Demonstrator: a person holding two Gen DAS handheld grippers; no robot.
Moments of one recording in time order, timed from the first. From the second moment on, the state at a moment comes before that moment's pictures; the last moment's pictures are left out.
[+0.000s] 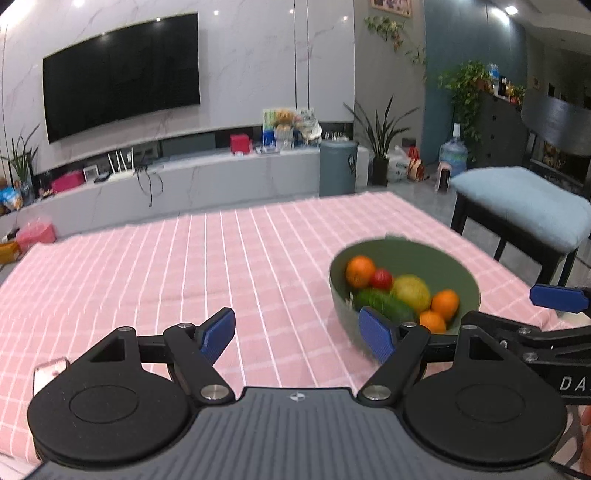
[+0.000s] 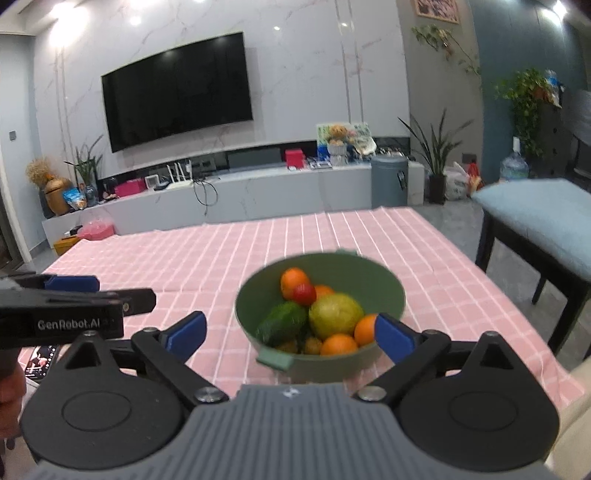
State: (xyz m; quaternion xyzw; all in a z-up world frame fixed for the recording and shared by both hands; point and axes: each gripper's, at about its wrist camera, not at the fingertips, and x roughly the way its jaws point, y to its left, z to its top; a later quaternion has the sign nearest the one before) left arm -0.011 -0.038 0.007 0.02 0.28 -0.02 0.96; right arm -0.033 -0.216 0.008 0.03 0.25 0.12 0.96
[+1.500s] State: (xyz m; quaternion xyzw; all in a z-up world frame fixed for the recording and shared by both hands) left arm -0.019 -0.037 -0.014 0.01 0.32 -0.01 0.95; right arm -0.045 -0.217 -0.009 0.04 0.23 0.12 0.96
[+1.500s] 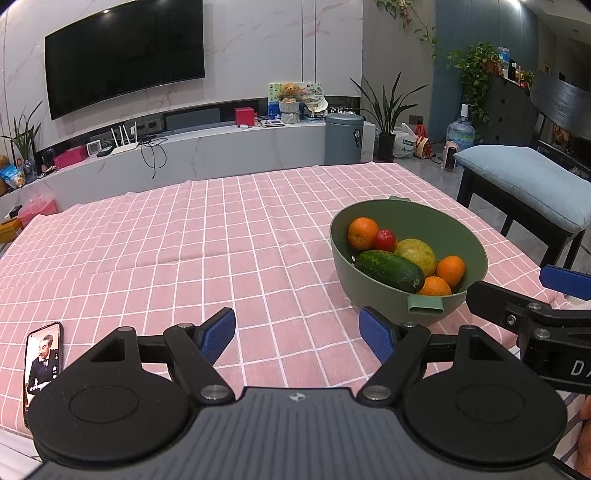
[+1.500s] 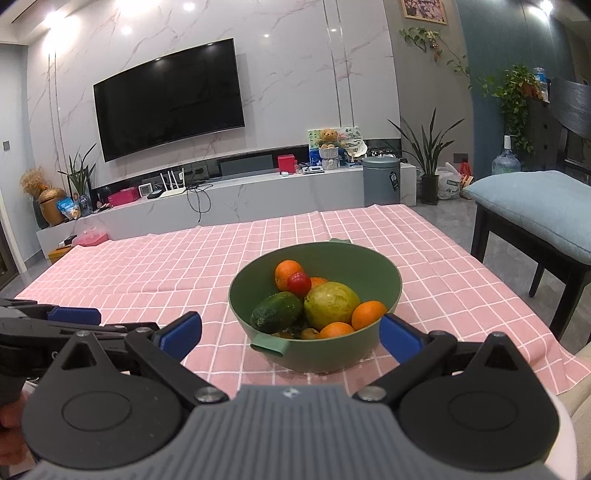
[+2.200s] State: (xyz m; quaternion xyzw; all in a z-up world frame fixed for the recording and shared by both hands) left arm -0.019 -0.037 -0.013 0.01 0.32 -0.01 0.95; right arm -0.047 -0.218 -0.008 0.04 0.23 0.12 0.96
